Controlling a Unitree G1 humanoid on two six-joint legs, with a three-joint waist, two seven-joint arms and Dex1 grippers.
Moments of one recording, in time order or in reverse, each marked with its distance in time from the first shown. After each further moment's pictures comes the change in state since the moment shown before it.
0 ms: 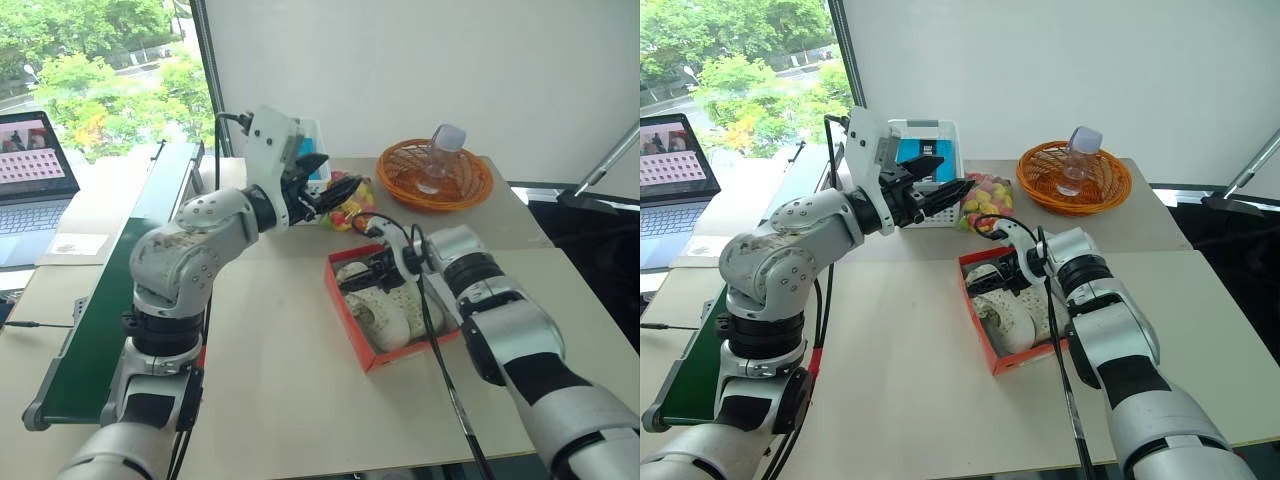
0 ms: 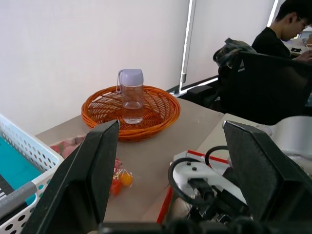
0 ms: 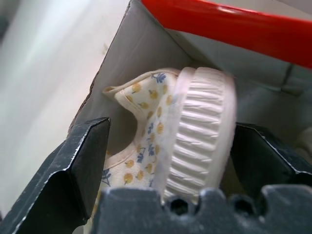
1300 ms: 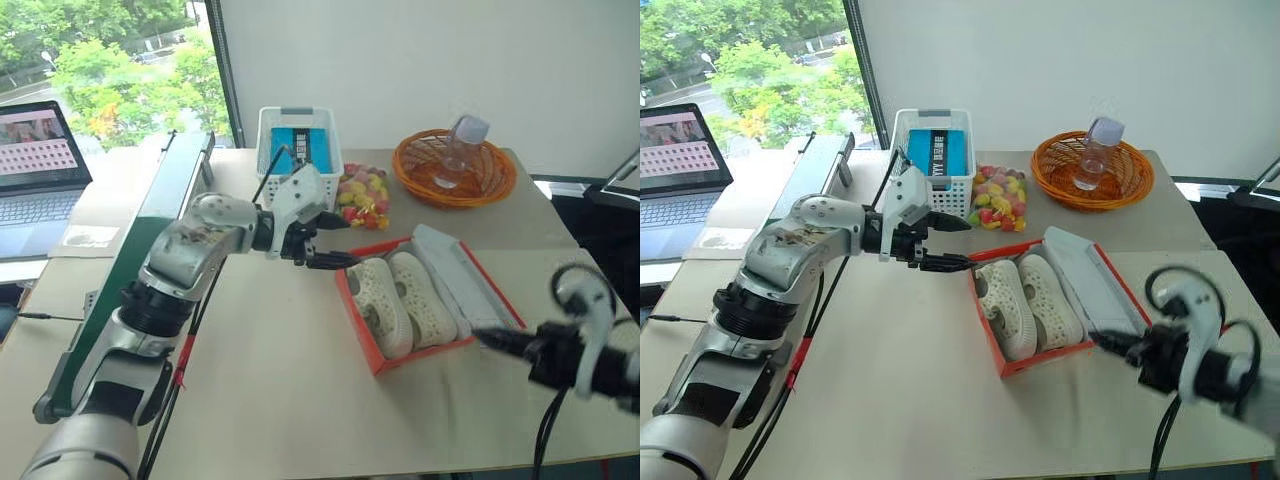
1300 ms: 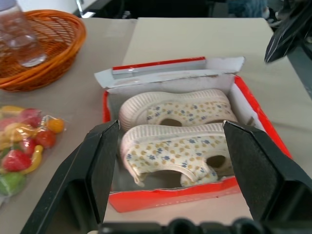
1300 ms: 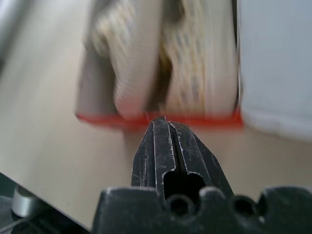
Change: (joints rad) left arm -0.072 0.217 -0.304 0.276 0.158 -0.272 -0.666; right arm 1.398 -0.283 -0.932 -1.828 0.724 0.744 -0.506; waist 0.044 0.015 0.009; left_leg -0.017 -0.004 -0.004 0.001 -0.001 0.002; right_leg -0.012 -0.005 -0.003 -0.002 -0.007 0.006
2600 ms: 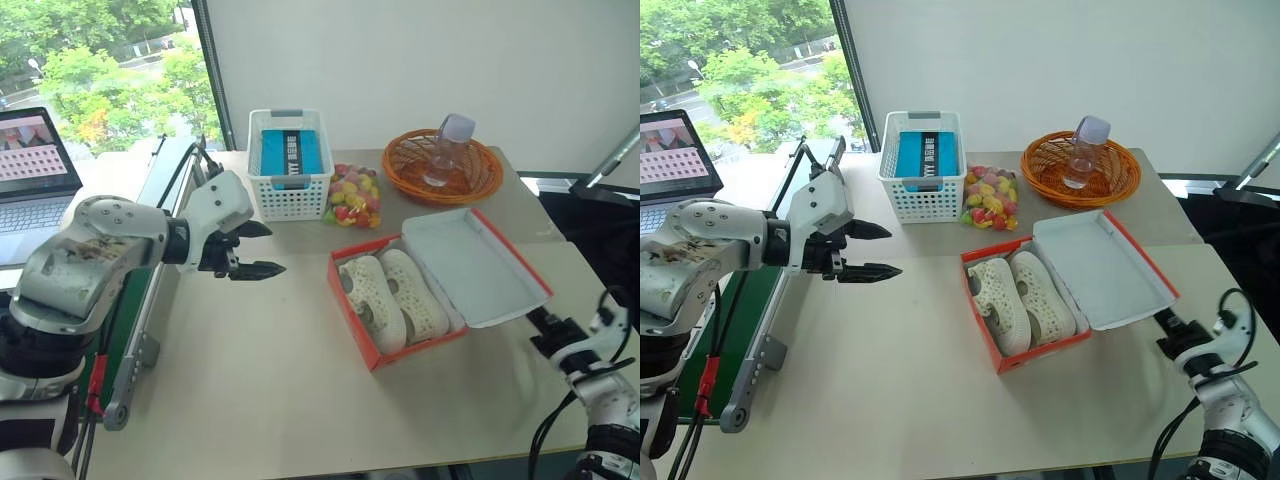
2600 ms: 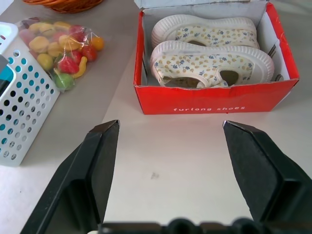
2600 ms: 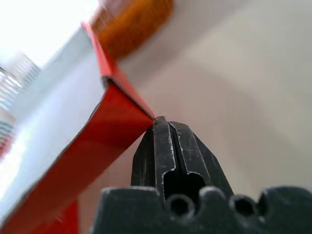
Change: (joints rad) left arm 0.189 0.363 0.212 -0.346 -0.069 0.284 0.046; right arm -0.483 0.099 -0.025 1.207 0.009 -1.012 0.023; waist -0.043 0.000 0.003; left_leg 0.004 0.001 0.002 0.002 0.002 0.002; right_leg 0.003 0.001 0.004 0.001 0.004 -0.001
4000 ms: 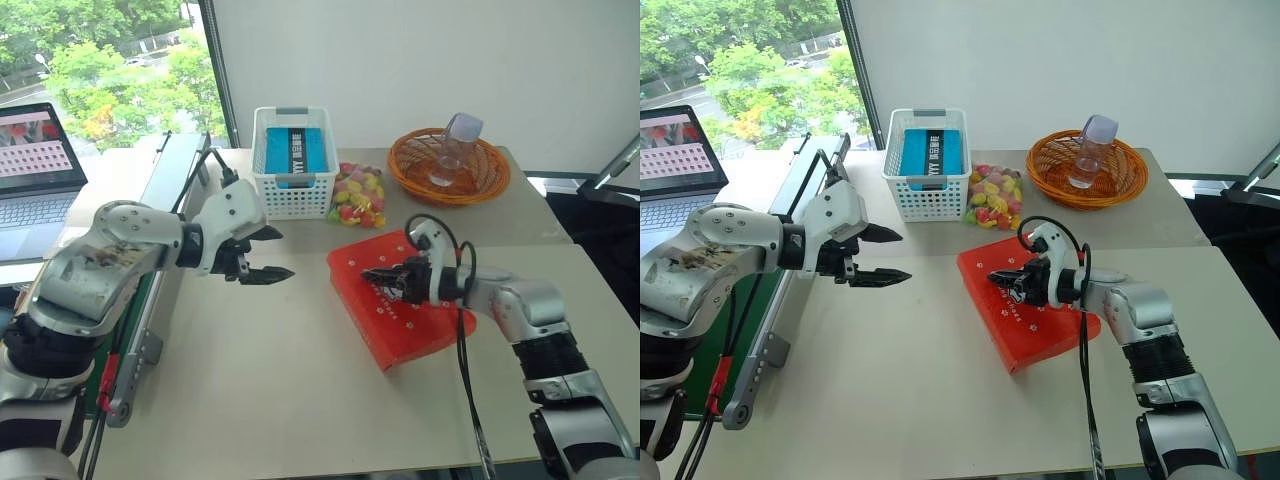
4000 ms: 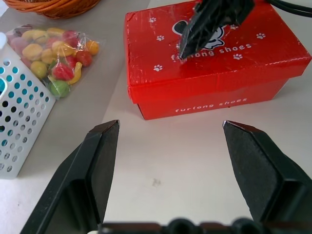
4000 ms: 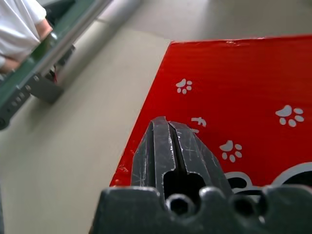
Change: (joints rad) left arm 0.002 -0.019 -0.057 0.002 0.021 -0.070 0.024; right arm -0.358 -0.053 0.893 -0.307 -0.142 0.287 0.084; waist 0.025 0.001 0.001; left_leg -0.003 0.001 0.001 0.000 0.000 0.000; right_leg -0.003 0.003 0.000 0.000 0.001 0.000
